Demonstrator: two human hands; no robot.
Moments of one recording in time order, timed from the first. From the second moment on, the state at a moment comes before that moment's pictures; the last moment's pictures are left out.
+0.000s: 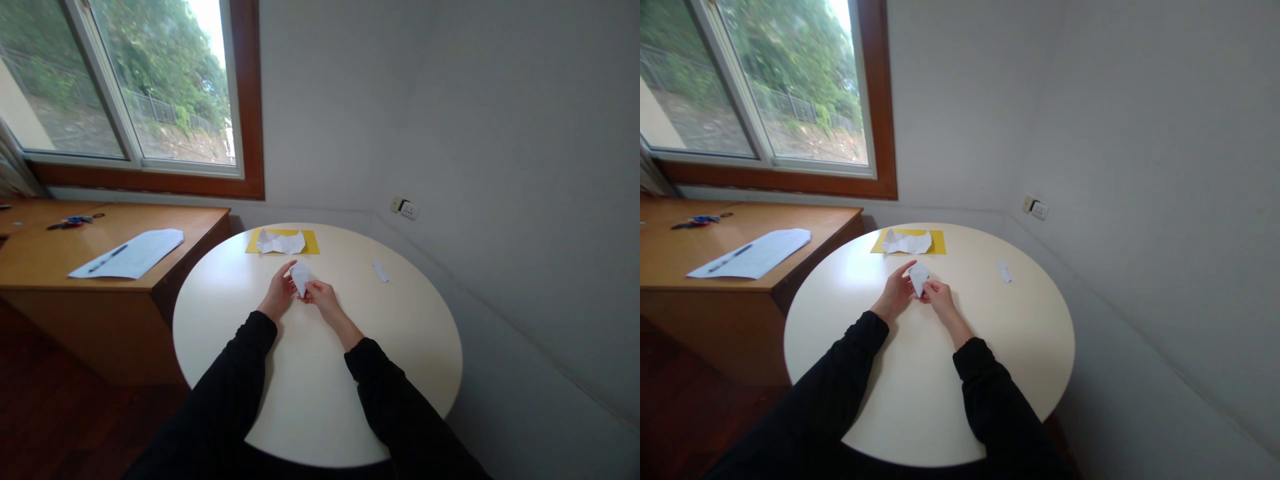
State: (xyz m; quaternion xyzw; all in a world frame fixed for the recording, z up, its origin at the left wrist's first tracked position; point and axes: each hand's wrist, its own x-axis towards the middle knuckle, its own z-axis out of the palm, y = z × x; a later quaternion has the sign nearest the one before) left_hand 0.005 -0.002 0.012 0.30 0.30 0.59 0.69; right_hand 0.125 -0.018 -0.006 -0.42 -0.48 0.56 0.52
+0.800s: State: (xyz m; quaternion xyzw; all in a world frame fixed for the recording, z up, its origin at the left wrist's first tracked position) left_hand 0.001 0.001 0.006 0.35 0.20 0.60 0.69; right_hand 0.137 -0.017 -0.005 -0.31 -0.41 0.67 0.54
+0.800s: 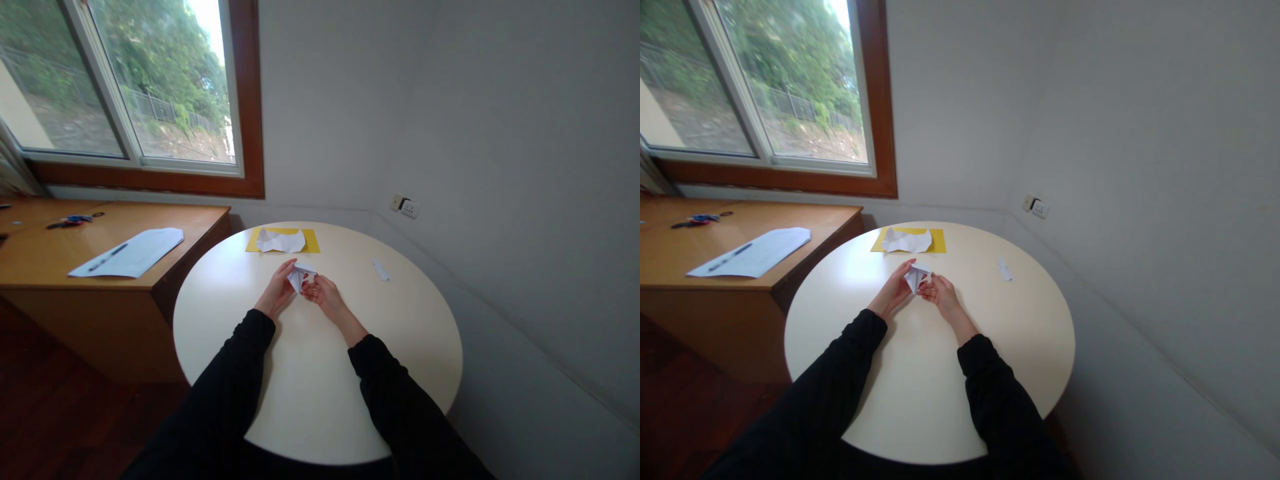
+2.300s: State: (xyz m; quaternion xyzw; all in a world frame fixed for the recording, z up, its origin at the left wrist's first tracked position) left_hand 0.012 0.004 0.003 0.29 0.24 0.49 0.78; right_hand 0.135 -0.017 -0.005 -0.39 -0.48 0.45 0.64
